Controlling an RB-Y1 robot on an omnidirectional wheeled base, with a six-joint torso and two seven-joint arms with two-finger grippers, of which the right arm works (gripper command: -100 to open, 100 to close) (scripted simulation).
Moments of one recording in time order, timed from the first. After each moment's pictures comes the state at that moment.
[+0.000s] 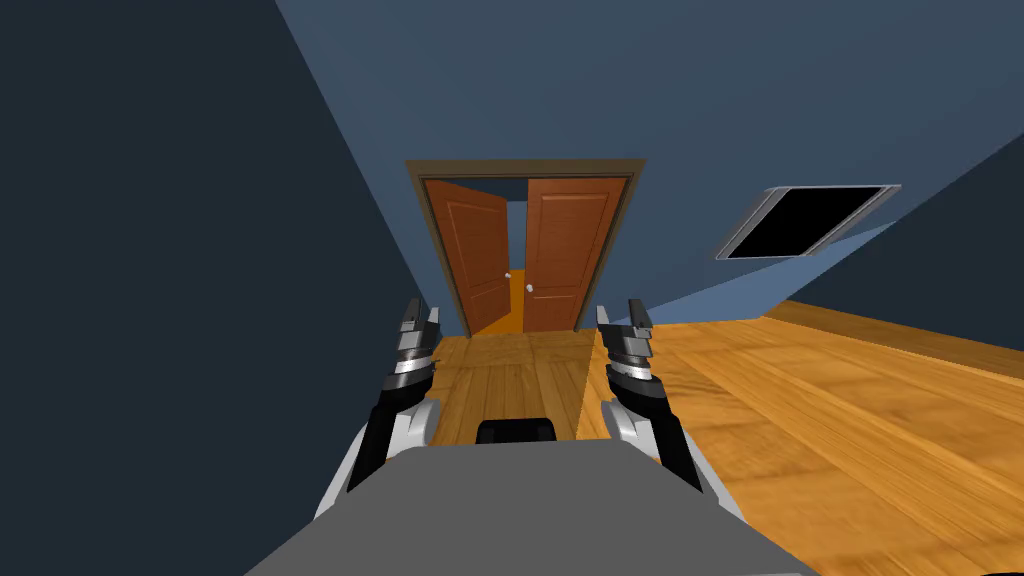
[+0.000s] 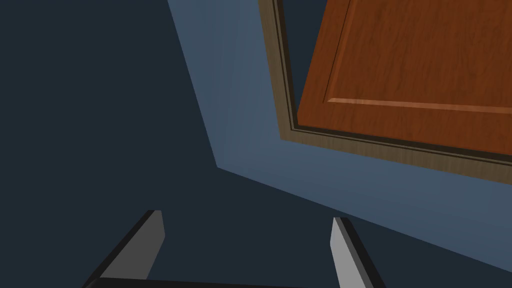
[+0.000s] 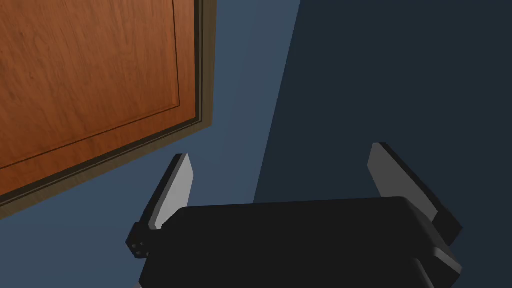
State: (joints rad) arm 0.54 -0.03 -0.06 -2.28 -0.01 -0.61 -0.02
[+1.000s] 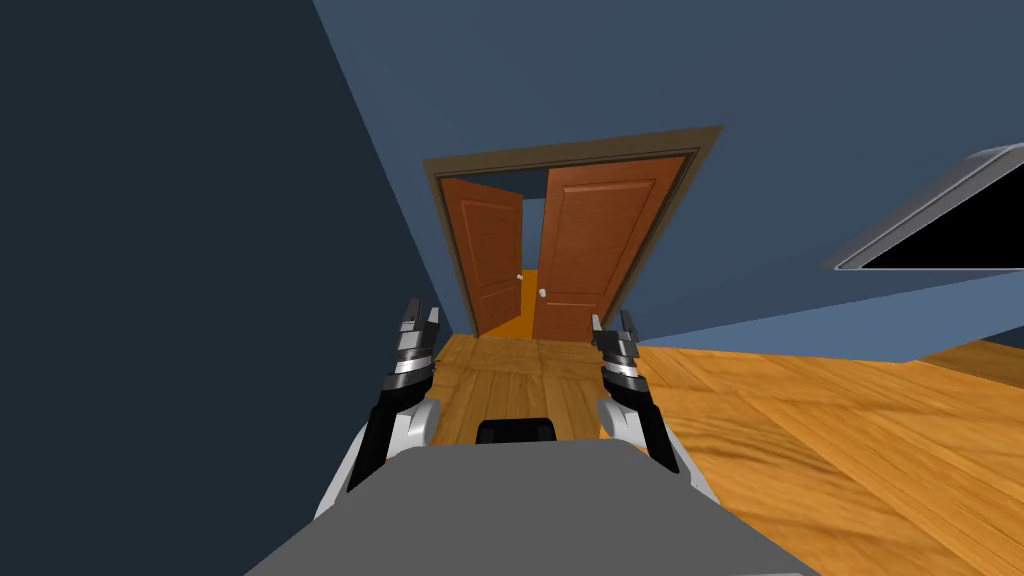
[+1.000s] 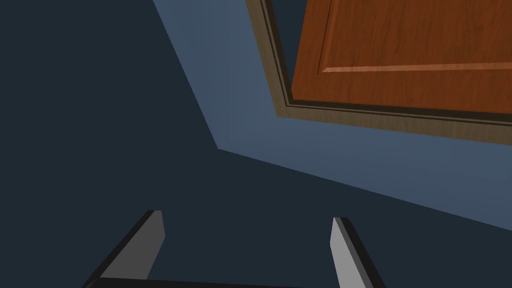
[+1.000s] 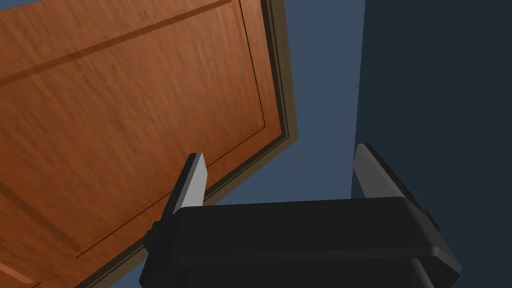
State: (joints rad) arm 0.47 -0.07 -0.09 -2.06 -0.12 -0.65 -0.20
